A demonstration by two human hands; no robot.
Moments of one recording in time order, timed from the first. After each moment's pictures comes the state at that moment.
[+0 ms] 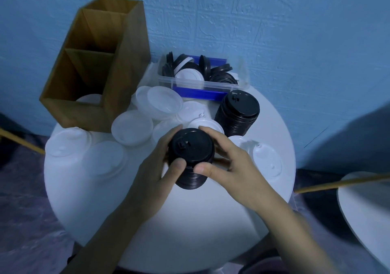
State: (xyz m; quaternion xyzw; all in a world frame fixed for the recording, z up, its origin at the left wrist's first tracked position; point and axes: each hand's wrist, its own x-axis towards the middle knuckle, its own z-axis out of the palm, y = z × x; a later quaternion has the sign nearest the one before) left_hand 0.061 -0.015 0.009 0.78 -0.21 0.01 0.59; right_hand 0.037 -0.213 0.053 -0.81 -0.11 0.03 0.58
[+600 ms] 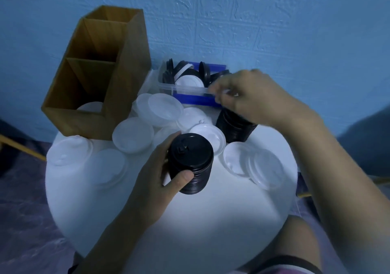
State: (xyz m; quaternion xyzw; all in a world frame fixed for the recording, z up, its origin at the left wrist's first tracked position) left_hand 0.066 -0.014 0.000 0.76 -0.18 0.00 0.62; right_hand 0.130 -0.239 0.161 -0.98 -0.13 -0.04 0.18
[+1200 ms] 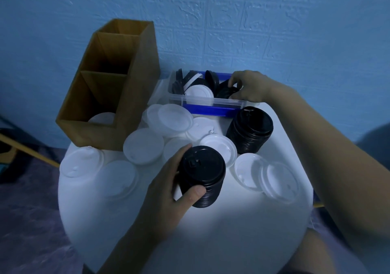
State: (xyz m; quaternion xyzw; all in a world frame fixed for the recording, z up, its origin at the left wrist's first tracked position) left_hand 0.069 -0.012 0.000 0.79 -0.17 0.01 0.59; right_hand 0.273 -0.286 0.115 -0.99 -0.04 0.03 0.16
